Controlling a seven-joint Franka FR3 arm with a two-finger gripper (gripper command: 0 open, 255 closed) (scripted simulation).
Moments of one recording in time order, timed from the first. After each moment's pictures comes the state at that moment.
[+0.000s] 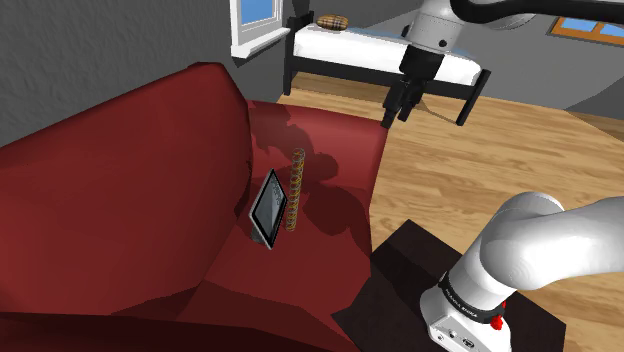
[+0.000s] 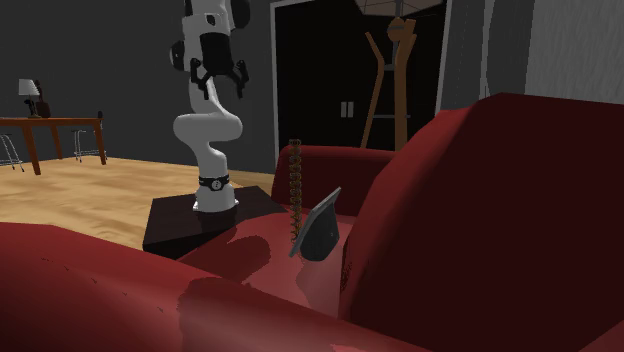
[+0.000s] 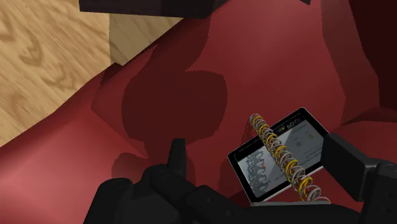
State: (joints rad) arm -0.01 -0.77 -0.01 -2.37 0.07 1.65 -0.11
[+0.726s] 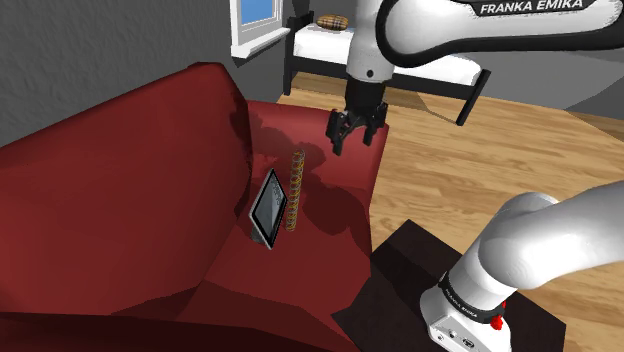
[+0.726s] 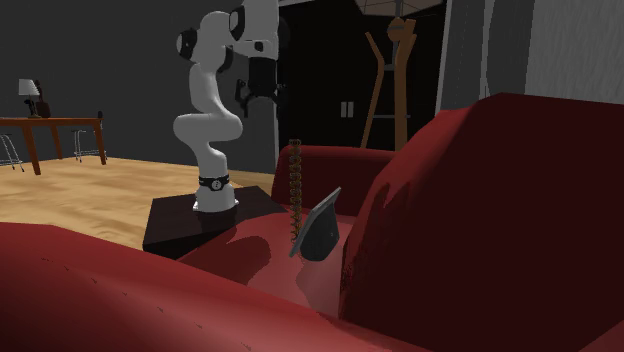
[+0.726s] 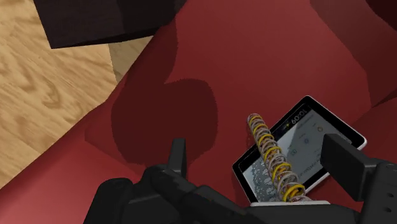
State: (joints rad) arm -0.03 -0.59 0.28 -2.35 0.12 1.75 0.34
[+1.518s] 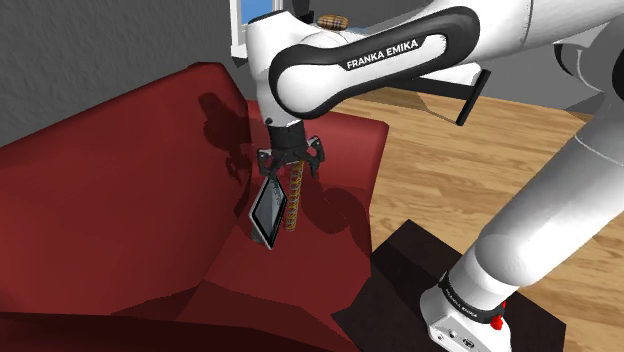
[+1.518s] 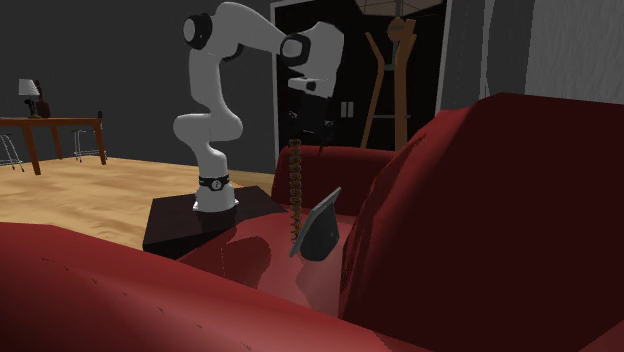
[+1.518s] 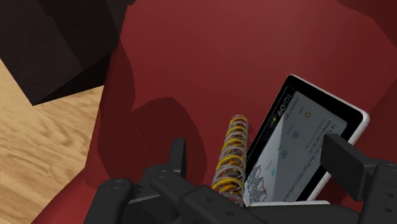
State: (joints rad) arm -0.10 -0.06 0.60 -2.09 -0.05 1.82 1.00
